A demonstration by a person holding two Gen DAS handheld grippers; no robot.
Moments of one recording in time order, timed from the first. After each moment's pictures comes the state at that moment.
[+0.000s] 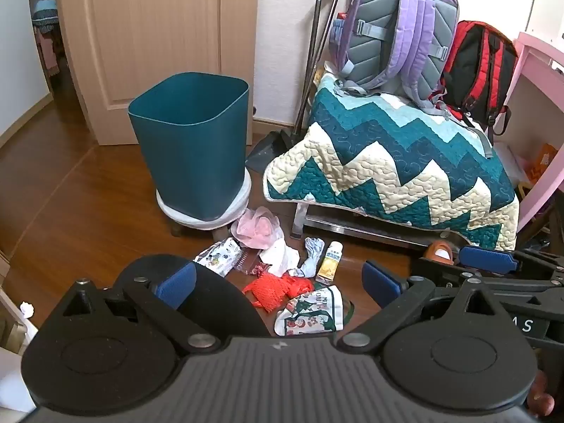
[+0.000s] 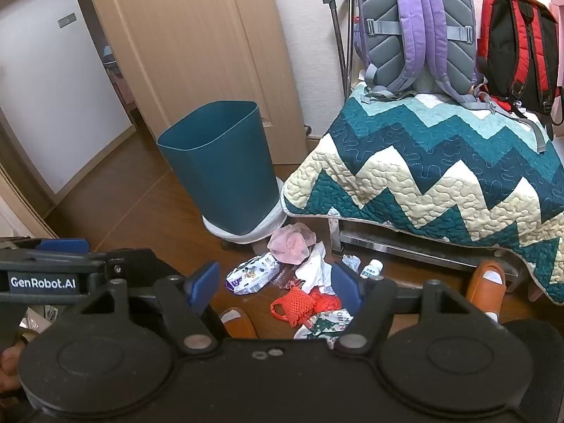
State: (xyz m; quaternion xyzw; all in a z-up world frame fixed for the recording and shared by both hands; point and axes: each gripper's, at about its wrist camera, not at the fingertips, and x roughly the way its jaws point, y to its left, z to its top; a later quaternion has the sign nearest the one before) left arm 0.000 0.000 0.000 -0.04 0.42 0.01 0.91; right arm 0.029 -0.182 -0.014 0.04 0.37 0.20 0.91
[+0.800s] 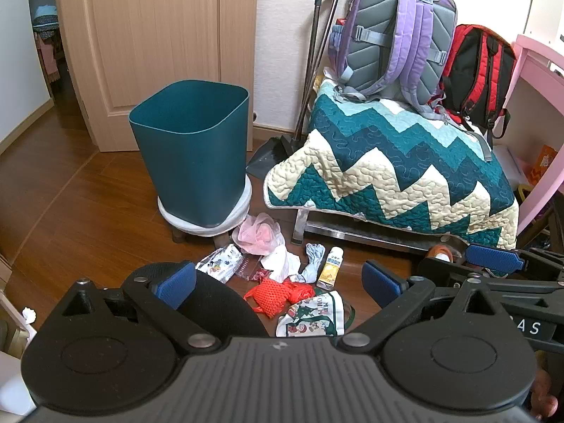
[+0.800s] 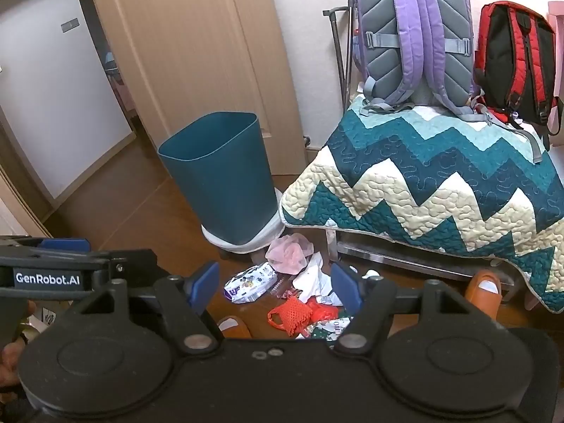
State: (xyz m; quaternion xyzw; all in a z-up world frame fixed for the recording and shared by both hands) left arm -0.005 -0.004 0.002 -0.04 0.41 0.02 0.91; right arm 0.027 -0.183 -0.006 0.04 0.36 0.20 0.91
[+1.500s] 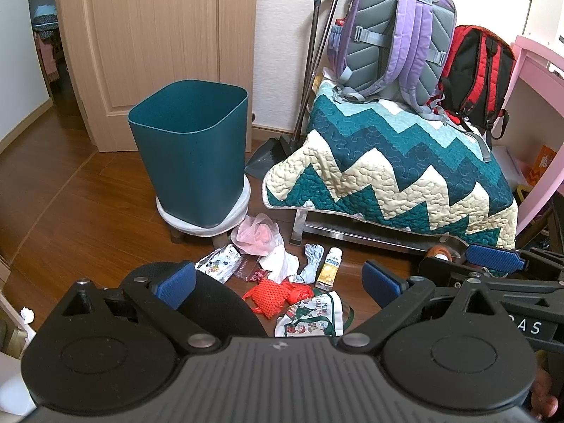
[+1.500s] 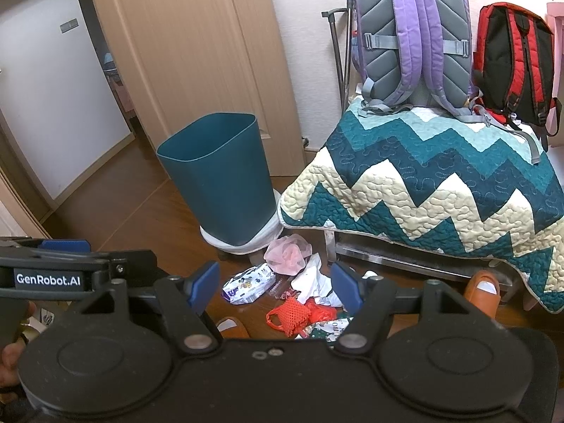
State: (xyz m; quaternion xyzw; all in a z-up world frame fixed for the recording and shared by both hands) left arm -0.004 -0.004 0.005 -0.04 0.41 0.02 0.91; right arm 0.027 -0.181 -0.006 0.04 0.35 0.20 0.91
